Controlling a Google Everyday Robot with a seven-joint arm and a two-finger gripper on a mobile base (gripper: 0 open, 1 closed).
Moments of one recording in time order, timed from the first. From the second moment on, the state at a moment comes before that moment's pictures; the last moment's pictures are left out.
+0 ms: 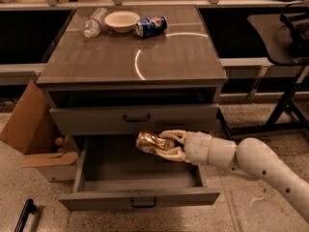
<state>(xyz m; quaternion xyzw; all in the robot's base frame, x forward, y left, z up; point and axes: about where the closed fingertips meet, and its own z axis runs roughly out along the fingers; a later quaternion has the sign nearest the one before) 0.523 -0.043 0.677 -0.53 0.57 0.22 0.58</state>
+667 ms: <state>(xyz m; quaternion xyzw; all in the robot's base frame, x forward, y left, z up) 0.527 -0.067 0.718 -0.52 0.56 0.19 0.62</state>
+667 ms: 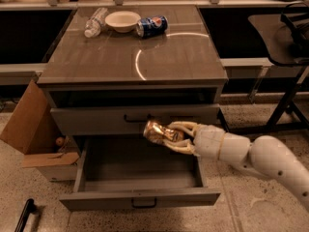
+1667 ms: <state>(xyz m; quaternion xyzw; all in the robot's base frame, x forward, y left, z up) 0.543 -0.127 0.832 -0.50 0.53 0.11 0.67</state>
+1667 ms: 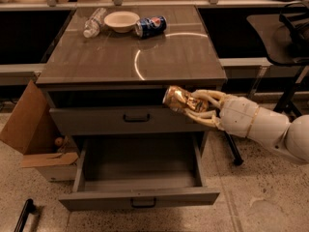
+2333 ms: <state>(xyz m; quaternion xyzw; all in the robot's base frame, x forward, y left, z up) 0.585 -0.134 0.881 -0.49 0.50 0.09 0.71</state>
